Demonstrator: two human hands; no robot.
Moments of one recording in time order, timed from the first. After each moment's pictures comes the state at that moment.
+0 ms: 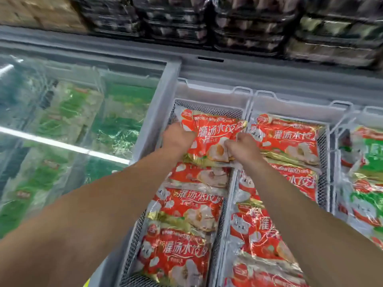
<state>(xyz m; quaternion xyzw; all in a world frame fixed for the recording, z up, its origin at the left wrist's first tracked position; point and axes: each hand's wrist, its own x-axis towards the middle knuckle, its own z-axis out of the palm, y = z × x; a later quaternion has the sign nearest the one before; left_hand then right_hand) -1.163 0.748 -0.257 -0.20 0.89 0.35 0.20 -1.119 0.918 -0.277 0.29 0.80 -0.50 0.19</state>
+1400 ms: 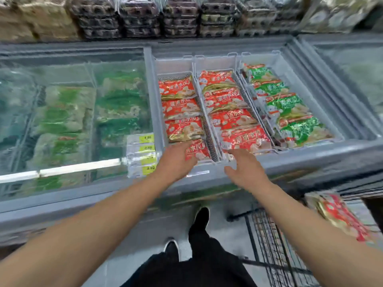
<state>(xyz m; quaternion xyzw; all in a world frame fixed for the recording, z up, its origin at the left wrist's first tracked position) -0.749 0.519 -0.150 0.29 0.89 0.26 0.22 -0.623 0.693 -0.137 0.26 0.93 -0.22 0.13</state>
